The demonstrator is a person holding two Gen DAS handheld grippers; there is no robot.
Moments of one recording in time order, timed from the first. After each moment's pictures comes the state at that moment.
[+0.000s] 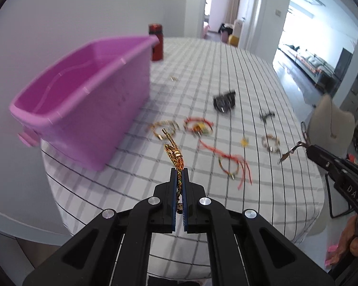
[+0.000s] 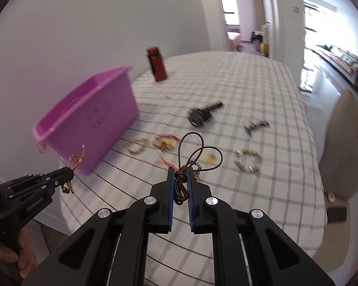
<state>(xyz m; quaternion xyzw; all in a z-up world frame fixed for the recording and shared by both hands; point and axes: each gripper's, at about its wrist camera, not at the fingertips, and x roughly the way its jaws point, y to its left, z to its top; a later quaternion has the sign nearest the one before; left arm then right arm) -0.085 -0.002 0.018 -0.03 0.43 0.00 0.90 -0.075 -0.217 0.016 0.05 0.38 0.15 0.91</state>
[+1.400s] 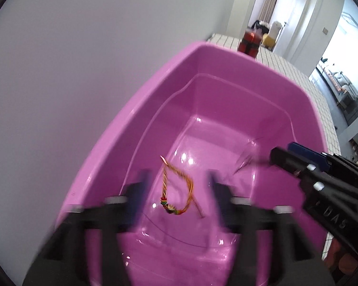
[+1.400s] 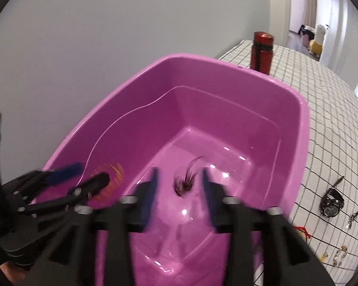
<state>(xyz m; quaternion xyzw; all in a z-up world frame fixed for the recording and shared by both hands) 0.099 0.282 0.026 -0.08 0.47 0.06 0.88 0.156 0.135 0.031 -0.03 0.47 0.23 0.85</state>
